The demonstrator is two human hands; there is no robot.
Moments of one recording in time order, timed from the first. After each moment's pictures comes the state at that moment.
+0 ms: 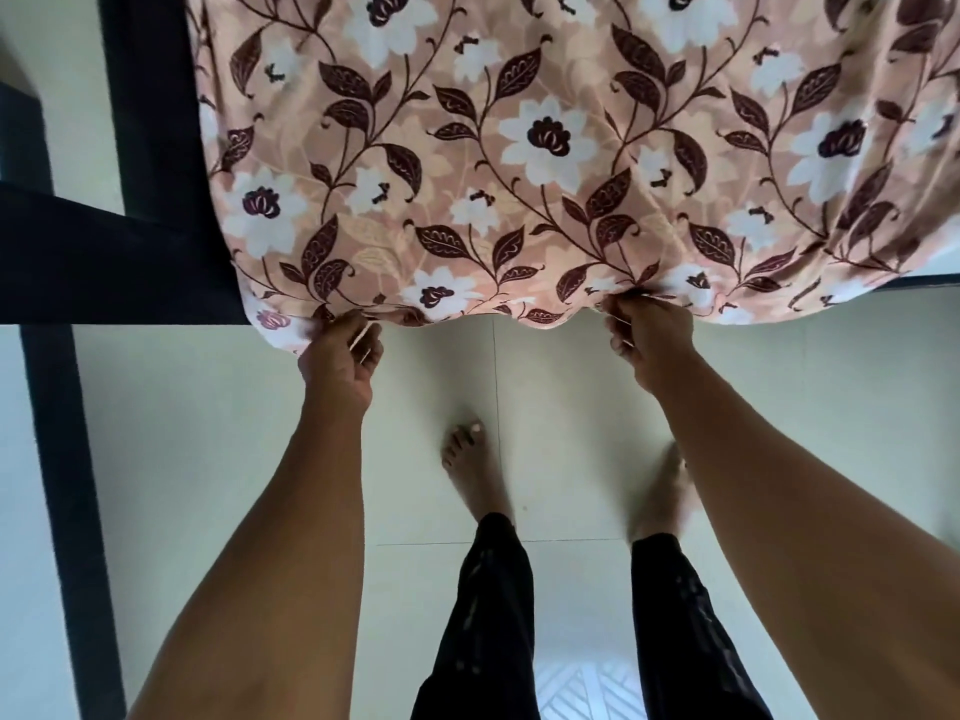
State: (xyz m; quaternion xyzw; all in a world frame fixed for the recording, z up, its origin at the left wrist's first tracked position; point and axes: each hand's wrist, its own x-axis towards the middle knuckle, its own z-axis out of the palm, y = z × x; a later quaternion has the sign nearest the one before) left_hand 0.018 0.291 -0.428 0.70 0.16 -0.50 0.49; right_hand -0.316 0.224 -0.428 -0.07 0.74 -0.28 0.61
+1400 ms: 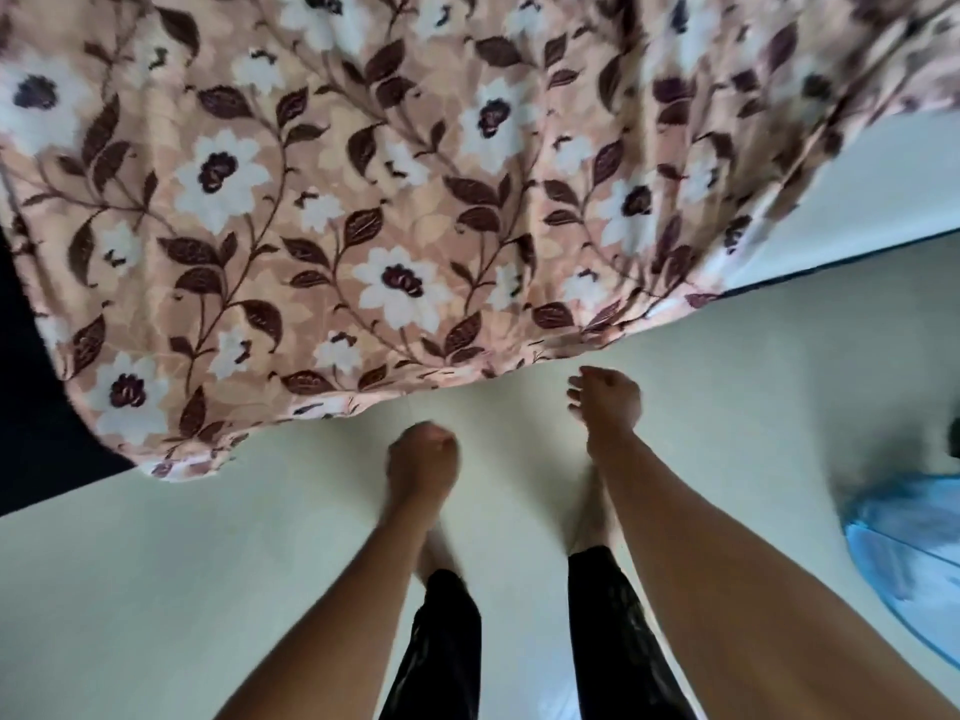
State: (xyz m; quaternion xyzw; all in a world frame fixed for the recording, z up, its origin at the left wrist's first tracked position) left_hand -0.167 0.291 -0.414 0.78 -0.38 -0.49 0.02; right_hand -0.399 0.252 -0.441 -0.02 0.85 -0.29 0.44
